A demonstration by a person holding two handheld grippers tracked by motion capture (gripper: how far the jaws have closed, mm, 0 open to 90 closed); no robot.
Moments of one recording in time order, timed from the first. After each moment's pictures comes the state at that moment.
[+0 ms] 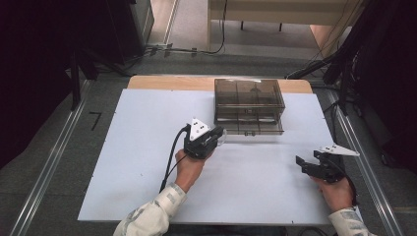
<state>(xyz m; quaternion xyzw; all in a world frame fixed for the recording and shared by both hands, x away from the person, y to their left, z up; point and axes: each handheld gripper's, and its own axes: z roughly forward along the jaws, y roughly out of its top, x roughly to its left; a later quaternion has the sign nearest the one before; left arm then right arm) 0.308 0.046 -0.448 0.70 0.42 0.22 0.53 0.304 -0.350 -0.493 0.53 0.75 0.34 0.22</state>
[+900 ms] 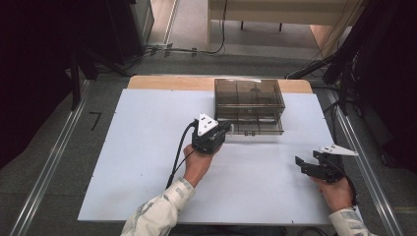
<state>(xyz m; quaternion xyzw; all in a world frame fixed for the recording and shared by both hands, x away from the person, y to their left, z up) 0.321 0.028 -0.443 0.69 0.42 0.22 0.55 0.304 -0.350 -0.495 0.52 0.75 0.33 0.22</state>
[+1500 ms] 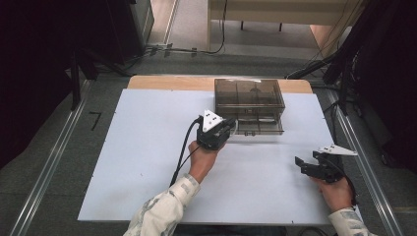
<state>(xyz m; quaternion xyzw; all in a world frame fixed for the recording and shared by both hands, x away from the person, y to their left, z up) 0.332 0.015 -0.439 0.68 0.41 0.22 0.56 0.305 -0.349 -0.496 0.52 0.75 0.33 0.22</state>
